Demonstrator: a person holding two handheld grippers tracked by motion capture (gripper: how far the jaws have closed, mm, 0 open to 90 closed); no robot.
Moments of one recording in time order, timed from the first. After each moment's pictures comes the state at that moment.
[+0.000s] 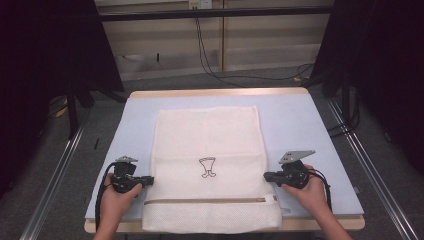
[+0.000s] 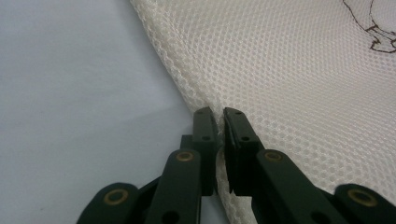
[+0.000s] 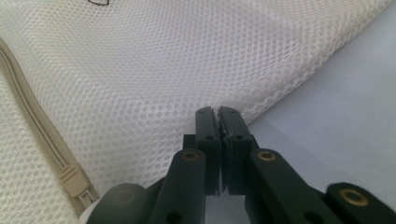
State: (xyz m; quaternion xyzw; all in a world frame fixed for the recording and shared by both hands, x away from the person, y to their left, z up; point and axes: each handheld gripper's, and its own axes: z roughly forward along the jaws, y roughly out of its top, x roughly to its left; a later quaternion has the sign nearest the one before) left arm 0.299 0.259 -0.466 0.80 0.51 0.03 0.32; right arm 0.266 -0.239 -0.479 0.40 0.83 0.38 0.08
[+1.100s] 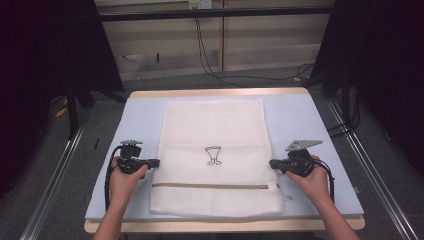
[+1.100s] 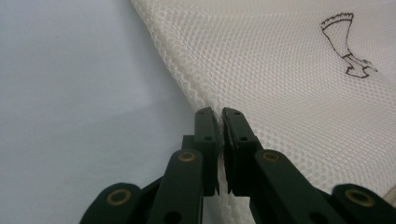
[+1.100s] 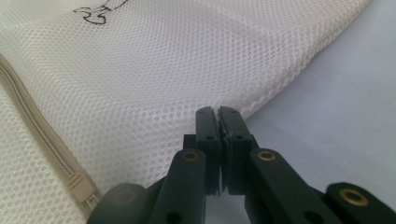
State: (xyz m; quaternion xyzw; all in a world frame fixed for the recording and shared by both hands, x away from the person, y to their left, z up) left arm 0.345 0.246 -0.458 0.78 0.51 0.04 0.36; right arm 0.292 -0.258 -0.472 0.43 0.81 0.38 0.11
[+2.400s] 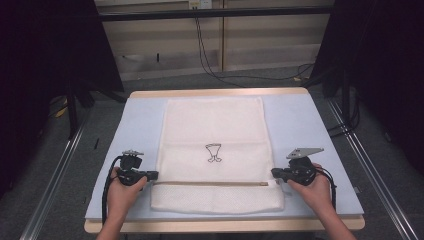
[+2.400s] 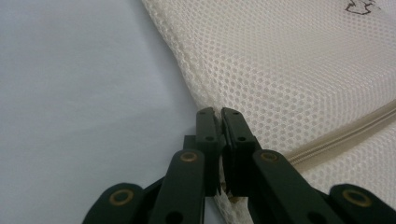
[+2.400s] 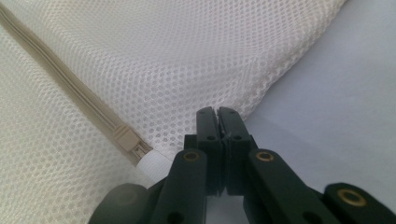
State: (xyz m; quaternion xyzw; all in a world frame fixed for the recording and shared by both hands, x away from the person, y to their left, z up) left arm 0.316 0.246 -0.463 0.79 0.52 0.03 0.32; right arm 0.269 -0.256 -0.476 0.45 0.81 0.37 0.10
